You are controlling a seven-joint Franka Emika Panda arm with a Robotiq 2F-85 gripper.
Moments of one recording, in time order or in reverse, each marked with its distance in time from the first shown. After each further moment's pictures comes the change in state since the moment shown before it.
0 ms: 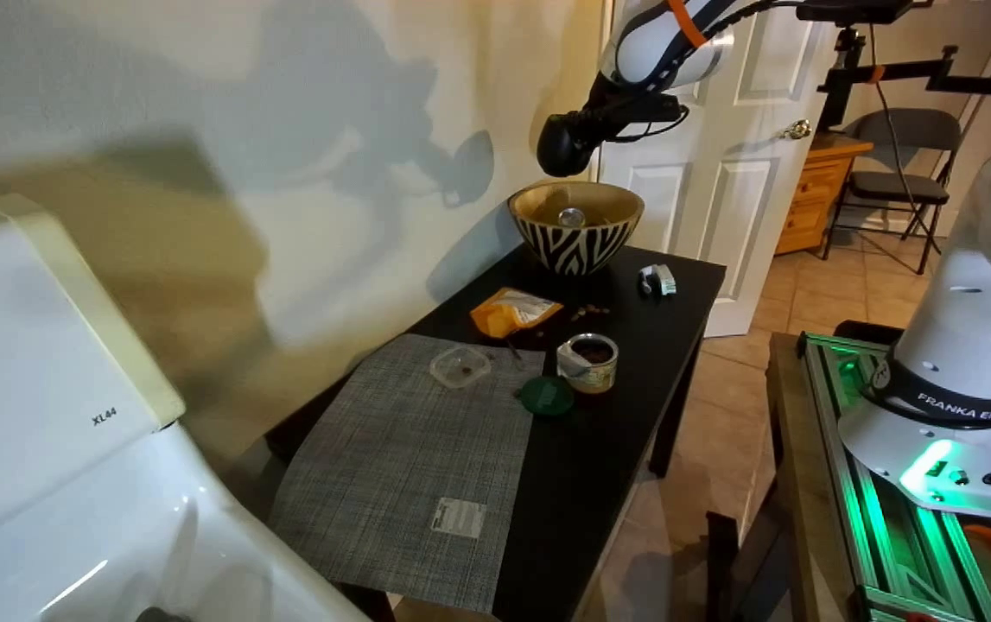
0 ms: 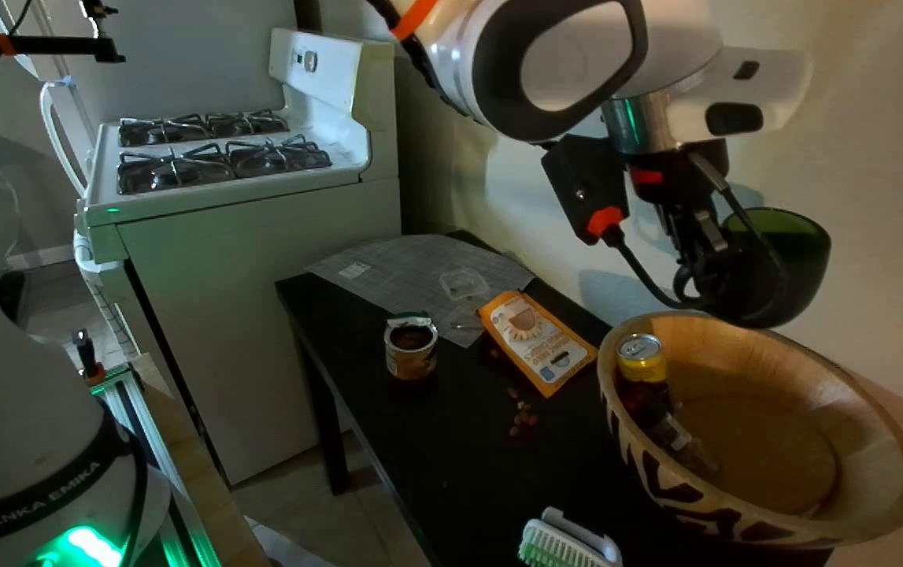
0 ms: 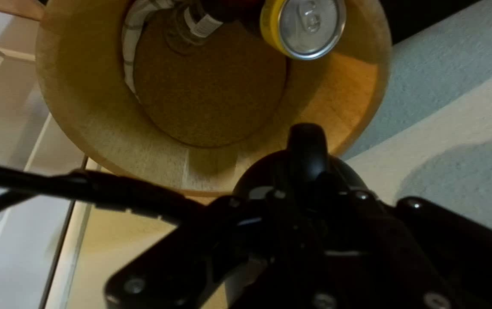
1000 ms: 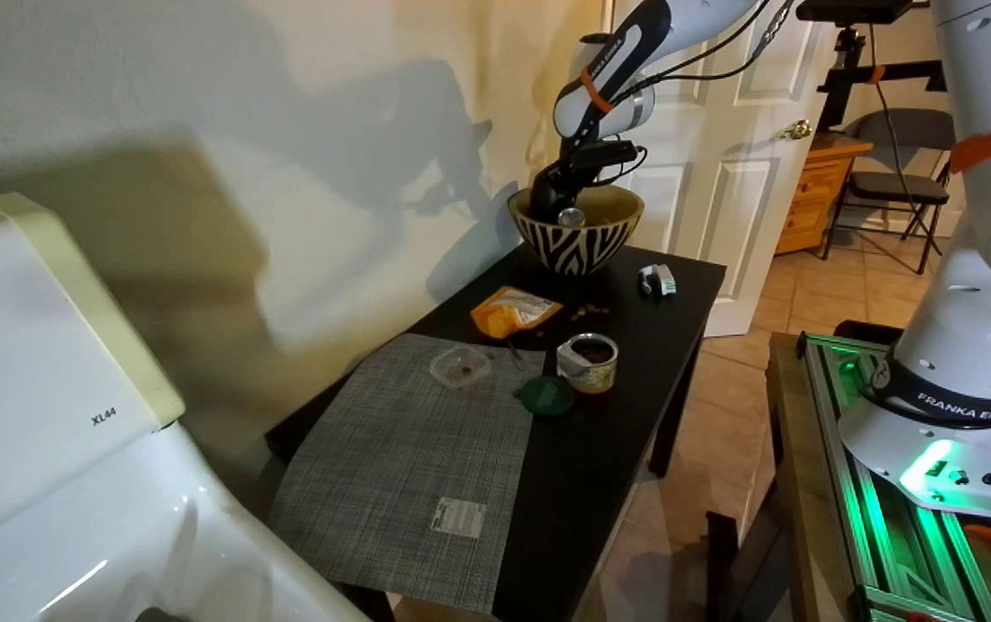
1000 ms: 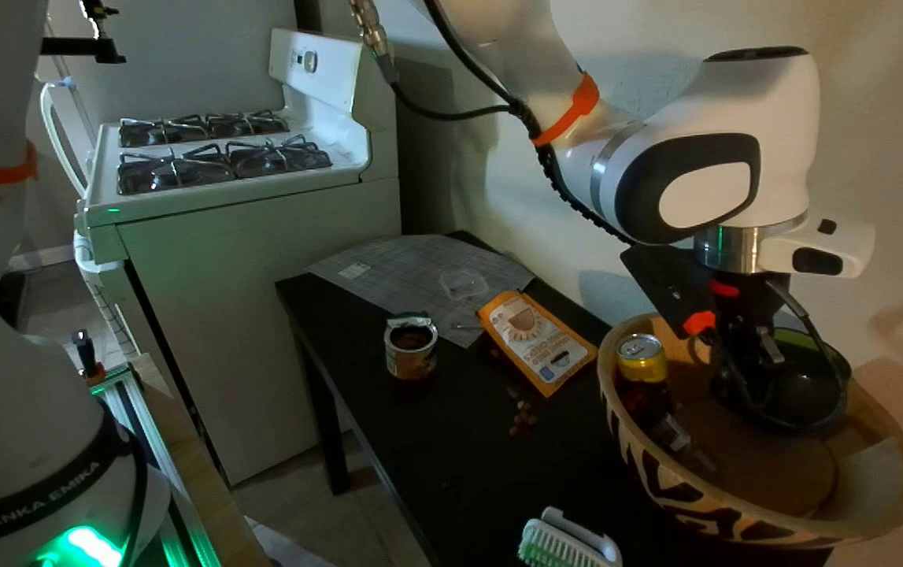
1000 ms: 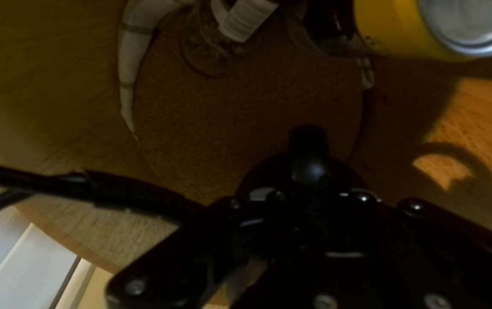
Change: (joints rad) arm -0.055 0.477 0.008 0.418 0.115 -0.190 -0.092
